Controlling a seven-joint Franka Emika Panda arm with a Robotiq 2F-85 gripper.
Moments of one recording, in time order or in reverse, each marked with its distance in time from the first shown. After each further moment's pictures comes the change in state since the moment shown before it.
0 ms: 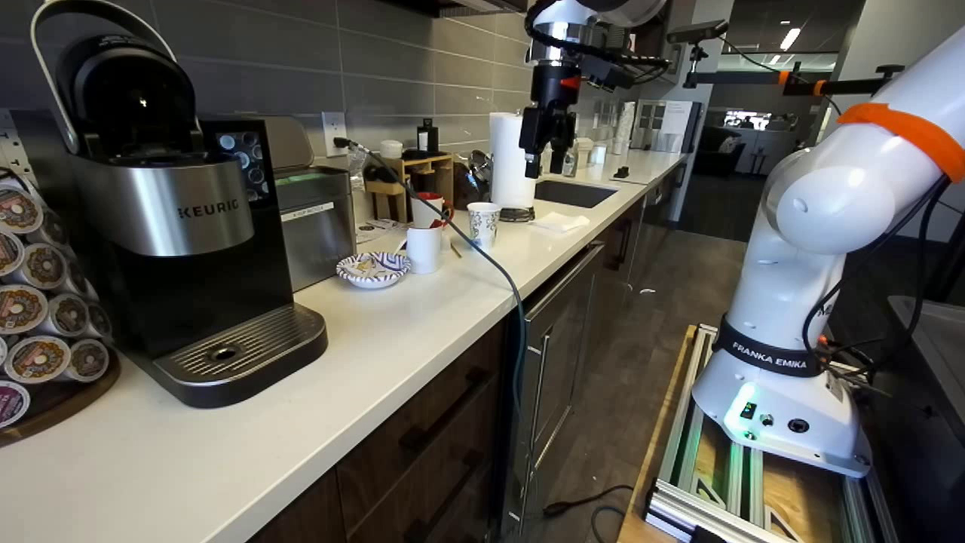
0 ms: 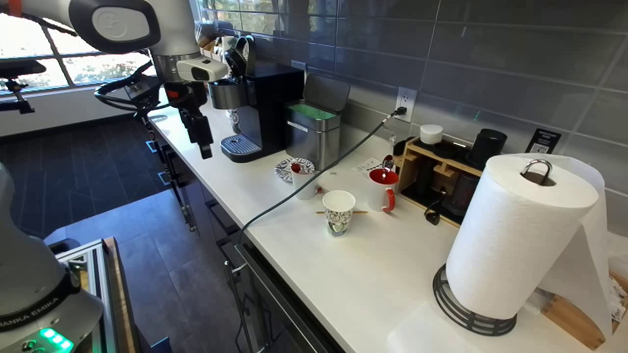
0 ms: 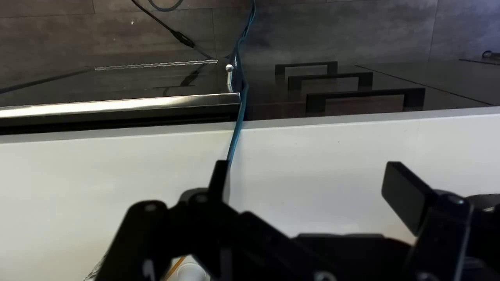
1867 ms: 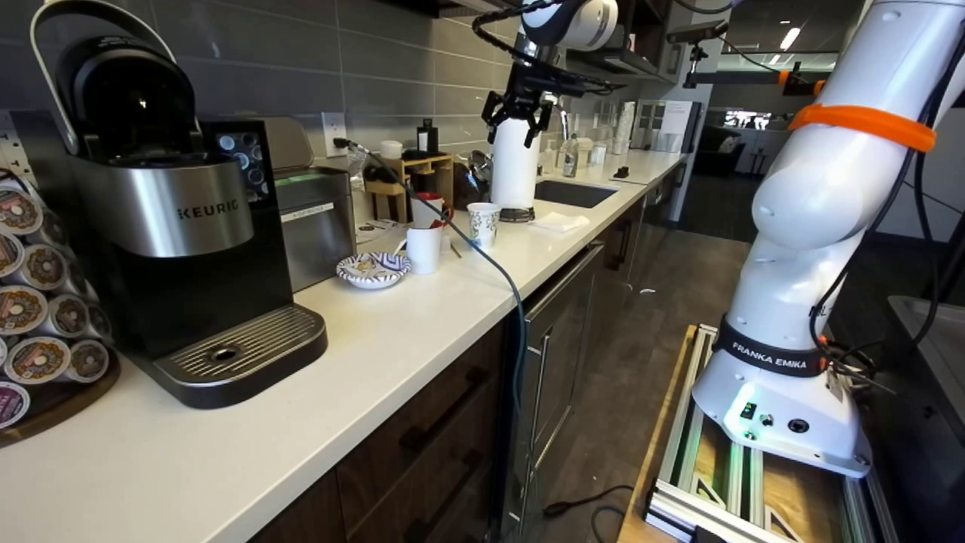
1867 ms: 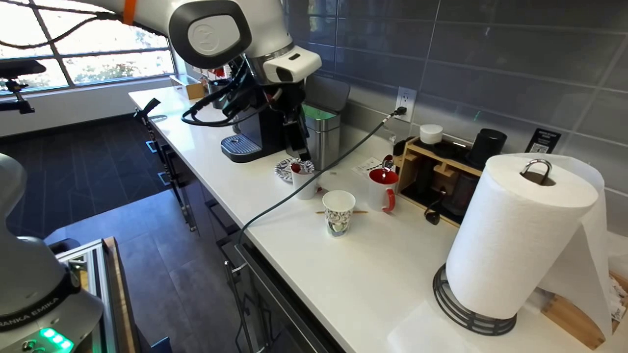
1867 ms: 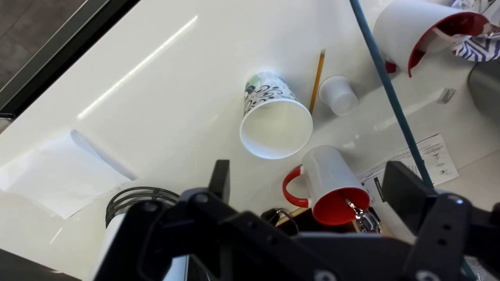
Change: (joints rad) arm -0.224 0.408 -0.092 0.324 -0.070 0.384 0.313
